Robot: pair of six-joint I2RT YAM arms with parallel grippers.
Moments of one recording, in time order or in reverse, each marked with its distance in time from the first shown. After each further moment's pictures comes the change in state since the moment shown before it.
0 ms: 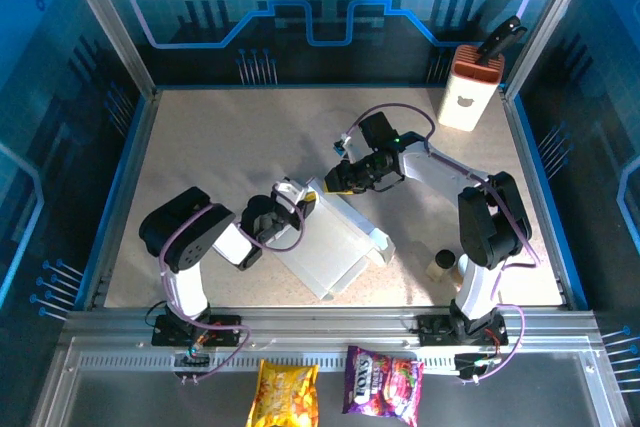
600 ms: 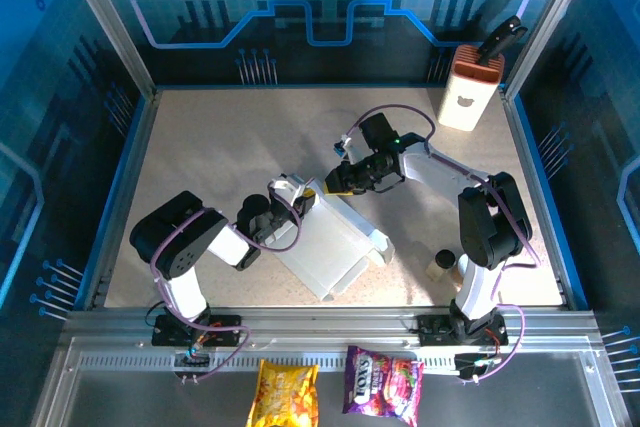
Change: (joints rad) left arm 0.000 -0.056 -0.012 0.031 0.009 -0.014; right arm 0.000 -0.002 -0.012 0.006 -0.009 0.000
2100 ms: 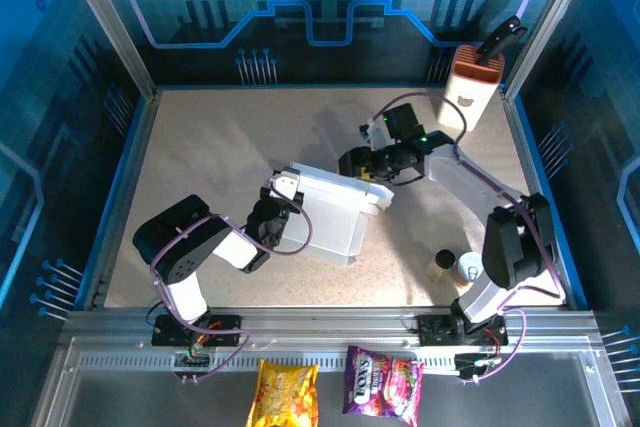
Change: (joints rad) left arm -0.112 -0.006 0.049 0.014 -0.649 0.116; right arm -0.095 -0.200 -0.050 0.033 0.192 0.094
